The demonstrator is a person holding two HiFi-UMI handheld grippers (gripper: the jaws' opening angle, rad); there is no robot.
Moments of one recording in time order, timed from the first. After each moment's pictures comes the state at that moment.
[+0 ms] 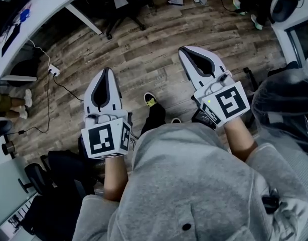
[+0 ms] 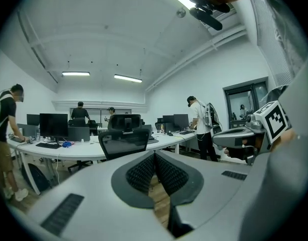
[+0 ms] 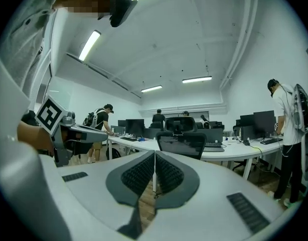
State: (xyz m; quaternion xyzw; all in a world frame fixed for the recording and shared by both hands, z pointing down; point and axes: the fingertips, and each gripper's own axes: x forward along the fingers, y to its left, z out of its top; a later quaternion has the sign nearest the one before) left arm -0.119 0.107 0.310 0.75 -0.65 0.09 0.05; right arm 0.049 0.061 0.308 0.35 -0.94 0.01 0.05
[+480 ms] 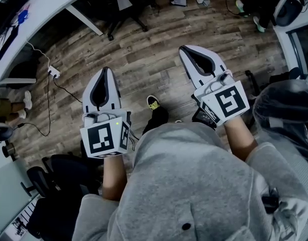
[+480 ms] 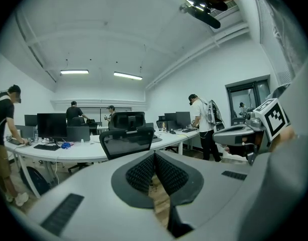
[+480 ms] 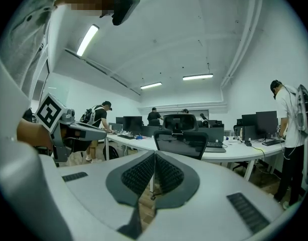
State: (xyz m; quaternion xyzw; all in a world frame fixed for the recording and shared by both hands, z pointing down) left arm -0.164 0.054 0.313 0.75 -0.65 0.10 0.05; right arm 0.007 0.008 0.310 0.35 -0.93 0.00 0.07
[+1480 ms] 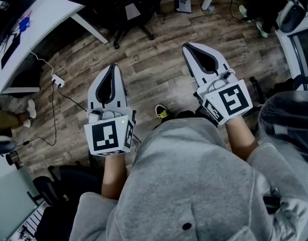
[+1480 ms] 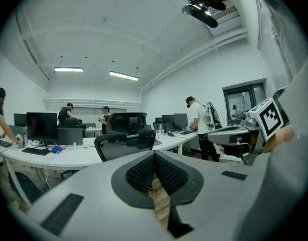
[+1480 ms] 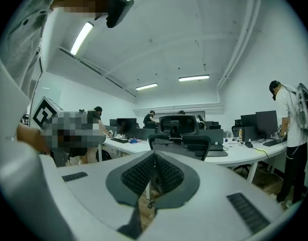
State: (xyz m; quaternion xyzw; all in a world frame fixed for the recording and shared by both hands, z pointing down) left arm -0.213 -0.021 0.309 0.78 -0.62 0.09 0.05; right arm -0.051 -0.064 0.301 0.38 -0.92 0.01 0.05
